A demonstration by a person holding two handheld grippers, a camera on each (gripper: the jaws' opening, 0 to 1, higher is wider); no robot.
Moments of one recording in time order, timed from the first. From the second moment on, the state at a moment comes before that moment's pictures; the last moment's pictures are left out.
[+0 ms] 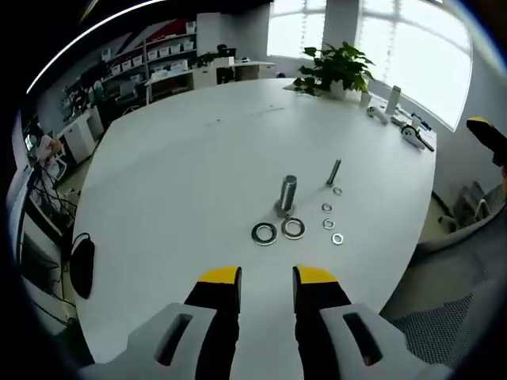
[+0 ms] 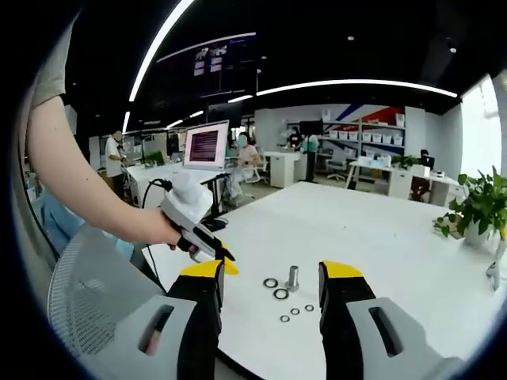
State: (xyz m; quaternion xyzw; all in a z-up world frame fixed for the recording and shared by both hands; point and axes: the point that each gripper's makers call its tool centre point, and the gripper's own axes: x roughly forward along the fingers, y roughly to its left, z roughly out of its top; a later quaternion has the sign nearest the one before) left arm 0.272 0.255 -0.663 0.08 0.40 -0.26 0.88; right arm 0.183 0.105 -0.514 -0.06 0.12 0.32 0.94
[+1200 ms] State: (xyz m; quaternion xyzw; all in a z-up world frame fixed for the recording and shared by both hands) left arm 0.298 0.226 -0.699 0.18 0.47 -0.34 0.79; right arm 0.175 0.111 -0.518 -0.10 0.12 0.34 0.93
